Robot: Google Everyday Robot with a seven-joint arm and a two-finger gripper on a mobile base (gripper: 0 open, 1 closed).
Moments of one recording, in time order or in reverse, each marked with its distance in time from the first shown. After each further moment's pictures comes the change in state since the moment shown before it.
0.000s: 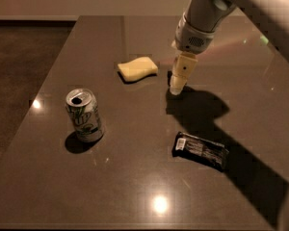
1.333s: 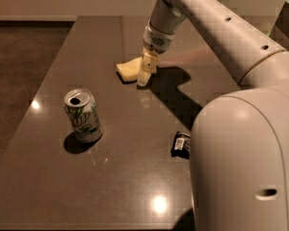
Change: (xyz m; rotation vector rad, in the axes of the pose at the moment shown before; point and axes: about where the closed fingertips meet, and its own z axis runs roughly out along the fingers) arm -0.075 -0.058 0.079 -0.105 -0.066 0.033
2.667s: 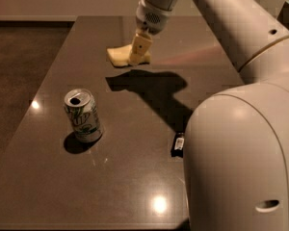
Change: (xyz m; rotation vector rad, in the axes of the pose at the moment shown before) arm -0.044 0.024 -0.058 -0.005 -0.041 -0.011
